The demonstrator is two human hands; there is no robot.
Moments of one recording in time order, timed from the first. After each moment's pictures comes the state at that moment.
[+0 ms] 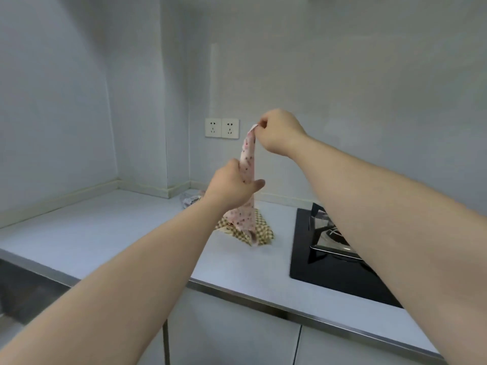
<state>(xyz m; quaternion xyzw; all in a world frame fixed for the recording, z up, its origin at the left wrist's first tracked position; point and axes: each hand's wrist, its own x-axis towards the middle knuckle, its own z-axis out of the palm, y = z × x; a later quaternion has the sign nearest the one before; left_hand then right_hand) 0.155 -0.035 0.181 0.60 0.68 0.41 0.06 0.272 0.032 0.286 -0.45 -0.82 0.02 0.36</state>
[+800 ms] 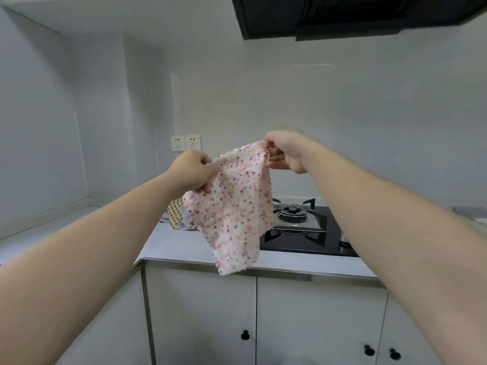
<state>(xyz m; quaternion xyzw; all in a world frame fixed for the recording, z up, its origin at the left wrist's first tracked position) 0.205 -0.174 0.224 0.65 0.60 0.45 0.11 0.425 -0.123 0.274 -0.46 -0.62 0.43 0.46</state>
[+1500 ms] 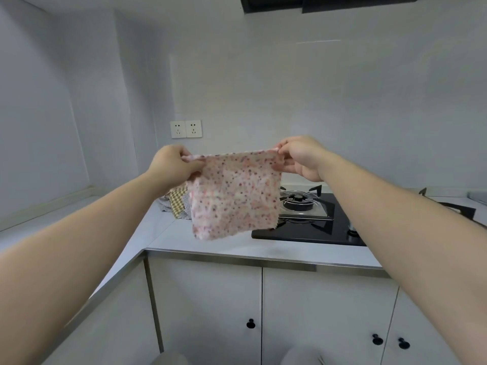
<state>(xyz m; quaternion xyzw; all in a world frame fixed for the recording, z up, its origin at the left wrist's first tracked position) 0.164 -0.145 0.199 0.59 0.61 0.51 0.12 0.445 -0.075 0.222 -0.42 -0.61 0.48 0.47</state>
